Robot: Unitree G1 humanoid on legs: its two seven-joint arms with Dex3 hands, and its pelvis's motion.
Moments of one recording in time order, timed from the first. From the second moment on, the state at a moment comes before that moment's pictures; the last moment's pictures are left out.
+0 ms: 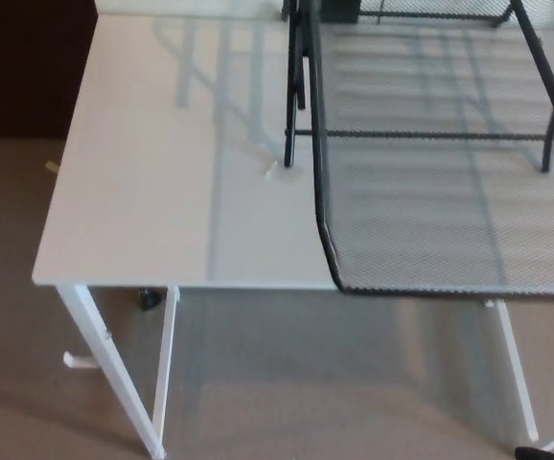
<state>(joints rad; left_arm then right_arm) 0.25 0.43 0.34 0.80 -0.25 -0.12 -0.44 0.19 -0.26 -0.12 0.78 0.05 -0.31 0.20</state>
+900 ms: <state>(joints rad) 0.24 0.44 0.34 0.83 -0.25 -0.12 -0.44 0.18 -0.26 -0.11 0.80 0.04 -0.31 0.18</state>
